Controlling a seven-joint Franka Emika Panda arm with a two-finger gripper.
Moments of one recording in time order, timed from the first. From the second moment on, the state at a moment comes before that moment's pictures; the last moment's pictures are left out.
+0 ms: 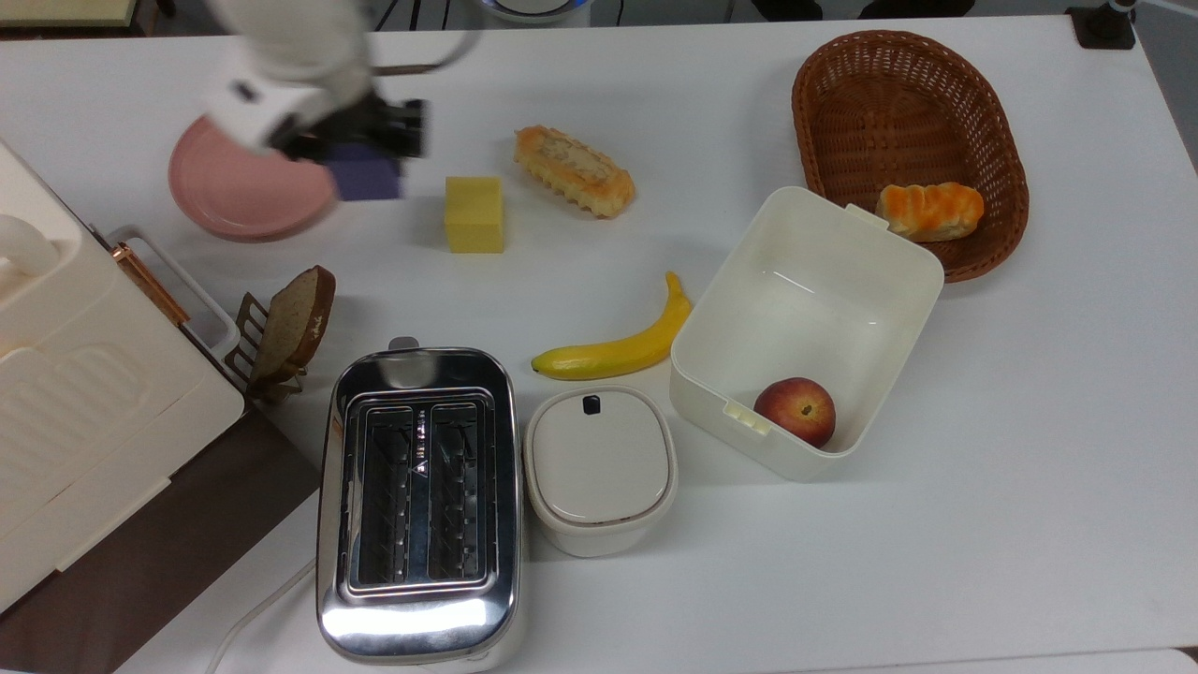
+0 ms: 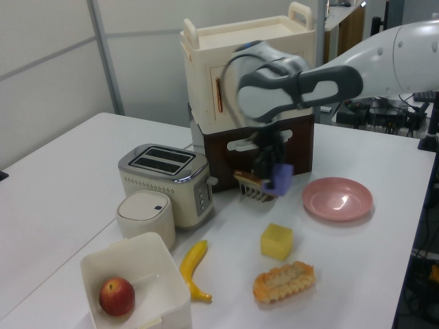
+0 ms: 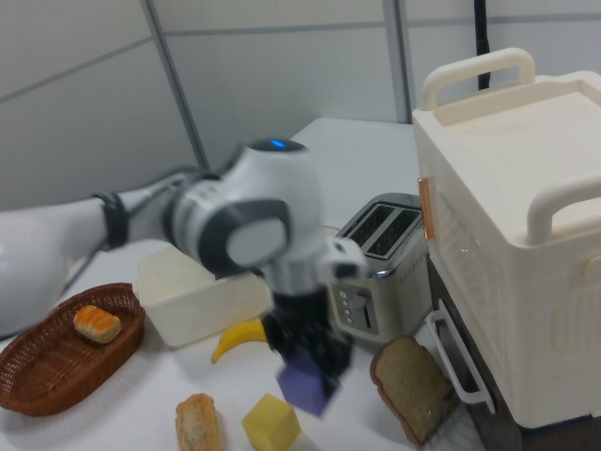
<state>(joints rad) 0.01 0.22 -0.25 -1.70 -0.01 1.75 -0.31</state>
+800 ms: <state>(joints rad) -0.25 0.29 -0.25 -1.83 -0.04 1.89 -0.58</state>
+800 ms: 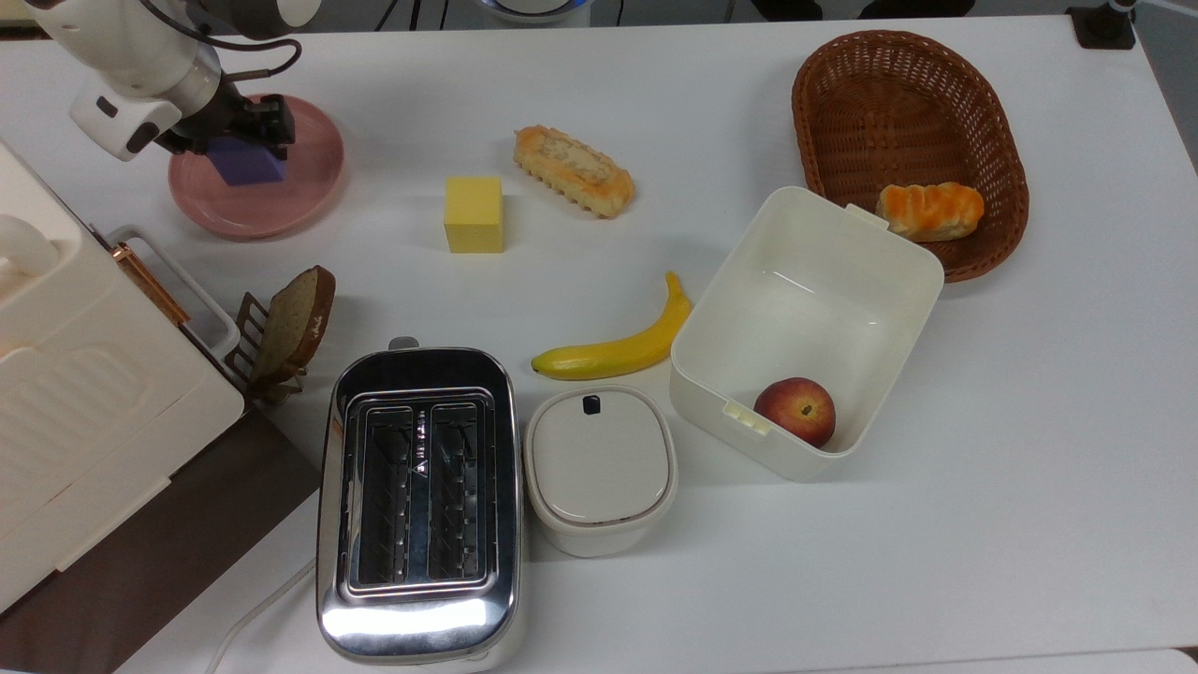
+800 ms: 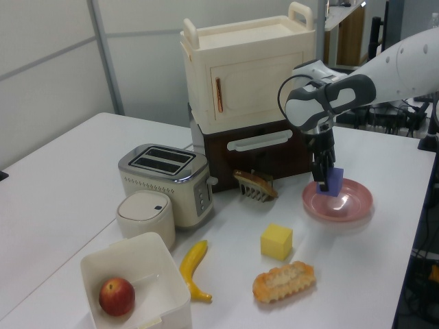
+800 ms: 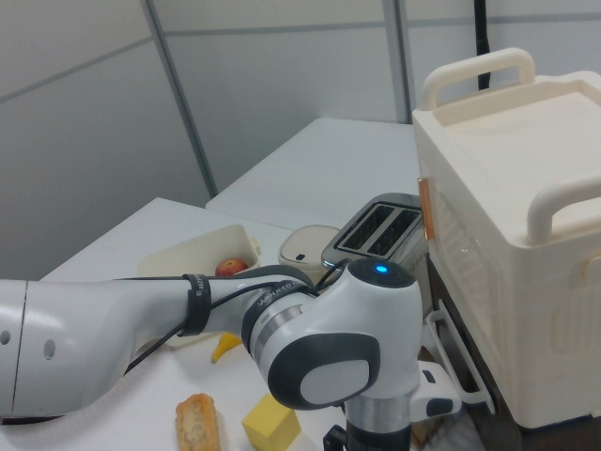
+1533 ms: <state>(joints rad) -0.10 0.16 -0.24 -1.73 -0.04 1.76 -0.39</state>
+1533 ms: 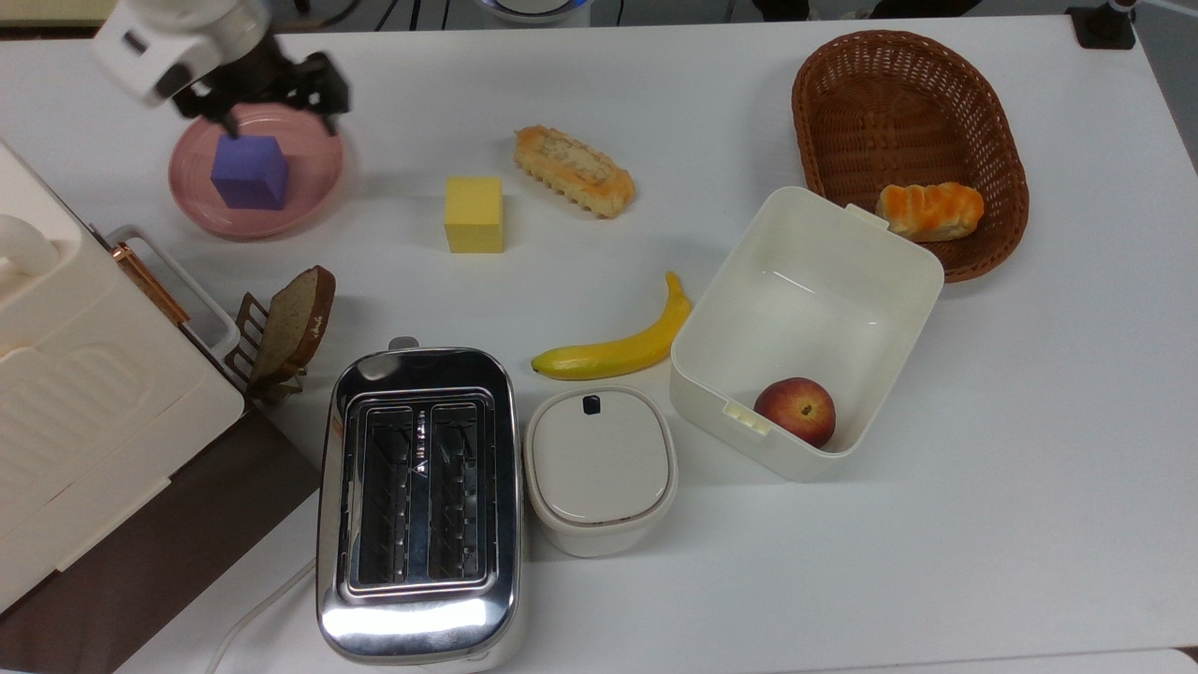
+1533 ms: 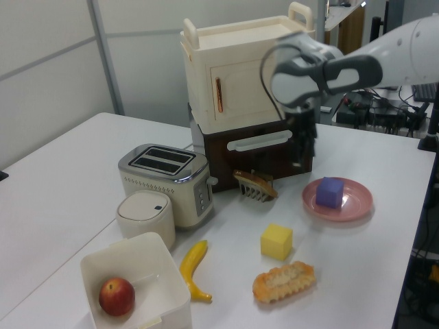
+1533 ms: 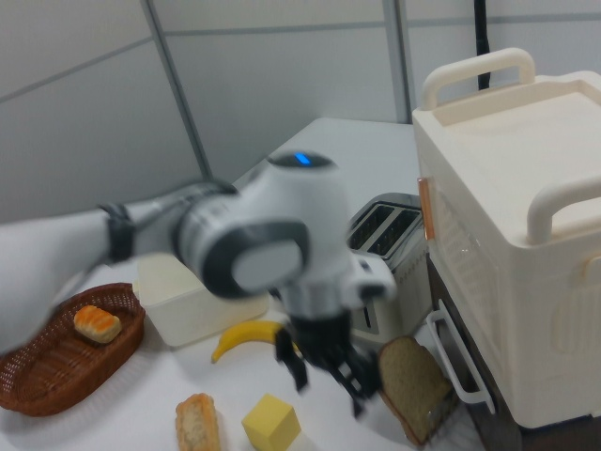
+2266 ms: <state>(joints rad) 0.18 0.05 -0.20 -1.70 -0.03 1.72 0.06</state>
